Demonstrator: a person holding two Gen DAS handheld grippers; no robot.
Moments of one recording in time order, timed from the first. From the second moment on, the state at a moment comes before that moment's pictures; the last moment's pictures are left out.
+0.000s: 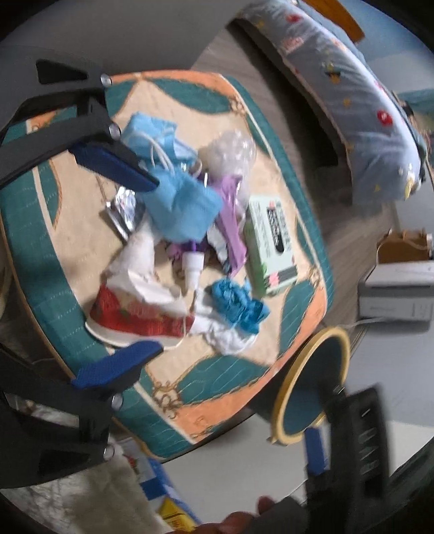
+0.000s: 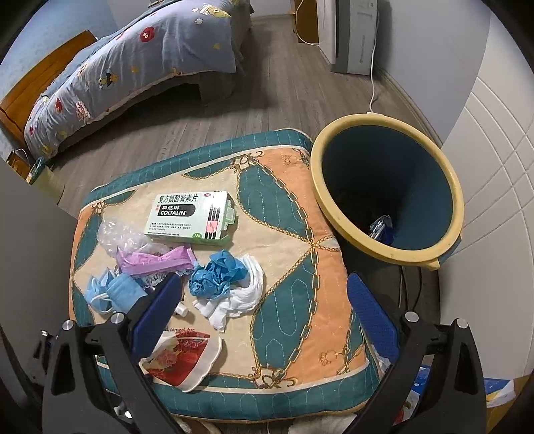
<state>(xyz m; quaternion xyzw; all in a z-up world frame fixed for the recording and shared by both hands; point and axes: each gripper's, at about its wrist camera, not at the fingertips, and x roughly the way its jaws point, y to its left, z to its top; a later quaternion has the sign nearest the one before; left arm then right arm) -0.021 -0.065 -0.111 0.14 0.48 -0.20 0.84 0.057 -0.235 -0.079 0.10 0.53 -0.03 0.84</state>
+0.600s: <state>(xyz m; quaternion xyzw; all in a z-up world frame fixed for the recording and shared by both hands) -0.005 -0.073 -0.089 0.16 0.48 -0.22 0.84 0.075 -0.245 -0.092 0.11 0.54 -0.03 0.84</state>
